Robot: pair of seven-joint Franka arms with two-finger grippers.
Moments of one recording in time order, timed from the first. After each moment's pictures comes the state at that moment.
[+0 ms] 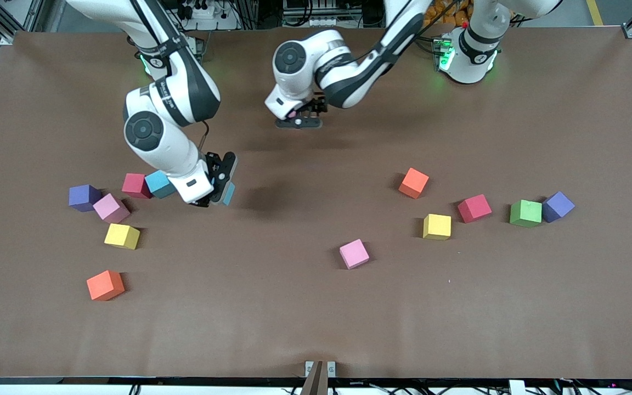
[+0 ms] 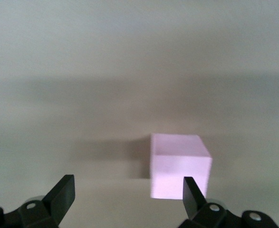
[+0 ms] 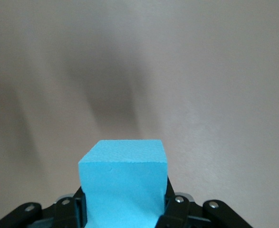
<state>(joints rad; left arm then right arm) -0.69 0.49 -0.42 -1.81 -0.01 2.13 -1.08 0.53 0.23 -0.10 -2.04 0.14 2.23 -0.94</state>
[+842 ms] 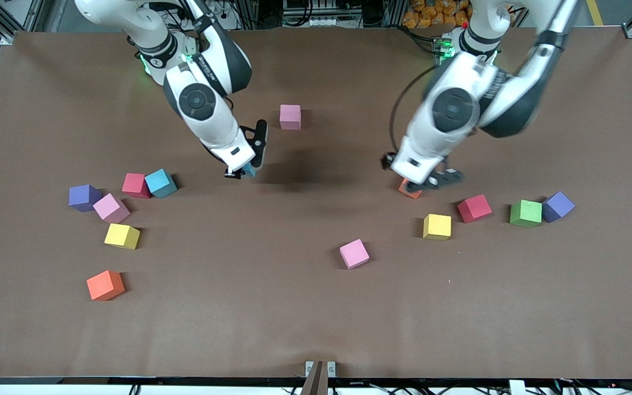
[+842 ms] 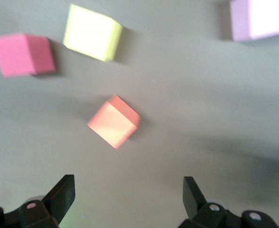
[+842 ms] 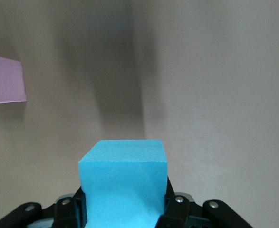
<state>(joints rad) -0.17 0.24 -0.33 -1.84 0.02 1.89 -0.71 0.83 0.18 -0.22 -2.19 0.14 2.29 -0.96</state>
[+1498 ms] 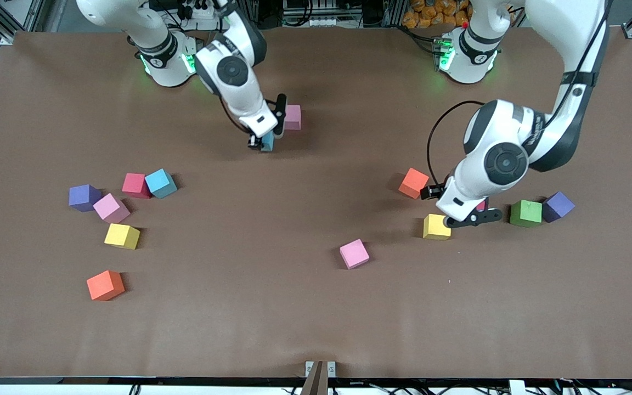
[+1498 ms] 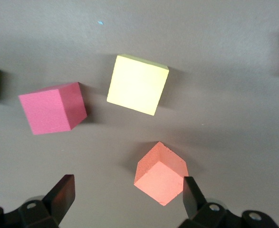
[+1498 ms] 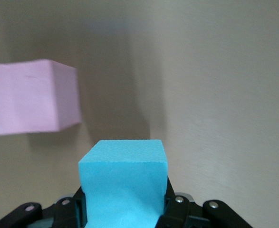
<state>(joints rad) -0.18 0.36 -0.19 -1.84 0.04 1.98 -0.53 0.95 0.14 -0.10 -2.45 0.14 2.52 -0.73</state>
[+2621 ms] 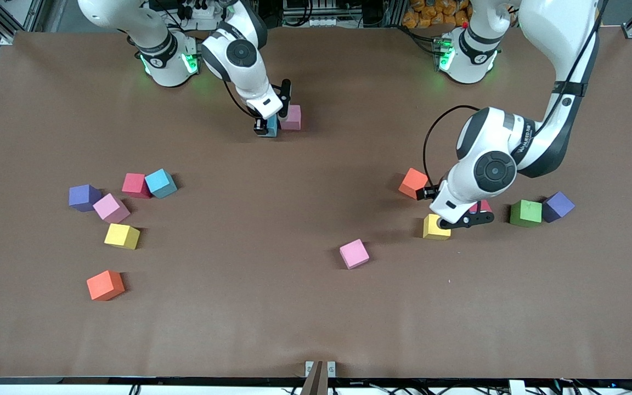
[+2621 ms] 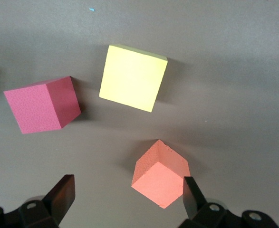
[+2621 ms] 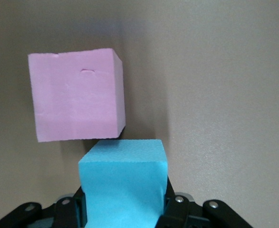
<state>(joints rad) -0.20 0.38 -0.18 -1.85 0.04 1.98 -0.53 1.03 0.13 -0.08 -2.57 0.14 2.66 -0.67</state>
